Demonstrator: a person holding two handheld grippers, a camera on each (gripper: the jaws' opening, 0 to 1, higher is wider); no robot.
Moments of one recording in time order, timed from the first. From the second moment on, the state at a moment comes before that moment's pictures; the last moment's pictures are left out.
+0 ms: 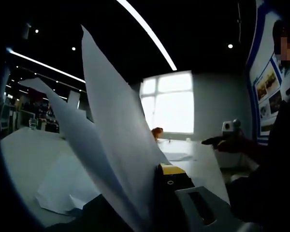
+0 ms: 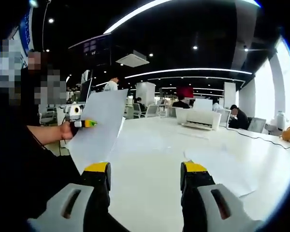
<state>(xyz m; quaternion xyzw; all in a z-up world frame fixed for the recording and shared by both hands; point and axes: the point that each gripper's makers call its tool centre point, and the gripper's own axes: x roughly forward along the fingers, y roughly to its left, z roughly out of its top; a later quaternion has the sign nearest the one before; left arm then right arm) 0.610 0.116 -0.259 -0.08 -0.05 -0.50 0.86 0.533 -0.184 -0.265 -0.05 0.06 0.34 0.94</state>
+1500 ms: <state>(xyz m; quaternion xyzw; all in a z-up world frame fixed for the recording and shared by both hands) 0.611 0.115 -0.261 -0.07 -0.05 -0.50 0.86 0.546 -0.243 -0.262 -0.03 0.07 0.27 0.96</state>
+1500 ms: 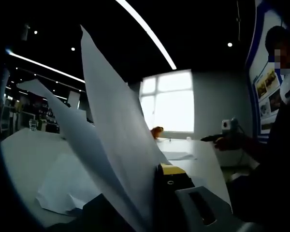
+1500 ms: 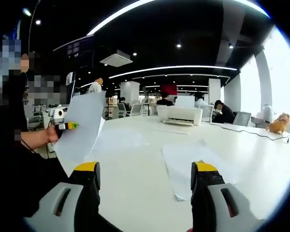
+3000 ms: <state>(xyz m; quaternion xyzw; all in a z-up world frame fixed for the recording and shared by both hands) 0.612 0.115 -0.262 -0.07 -0.05 -0.50 0.86 0.574 -0.303 -0.255 -0.01 0.06 0.17 0.98</state>
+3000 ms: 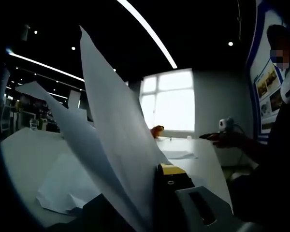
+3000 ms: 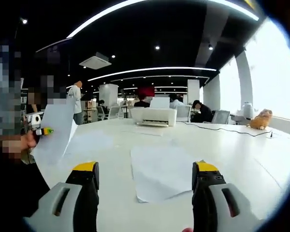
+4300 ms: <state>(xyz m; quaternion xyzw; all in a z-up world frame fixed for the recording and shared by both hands) 0.613 0.115 -0.262 -0.07 -0.04 -0.50 0.86 0.592 -0.354 -0.273 0.00 0.08 0.12 0.99</state>
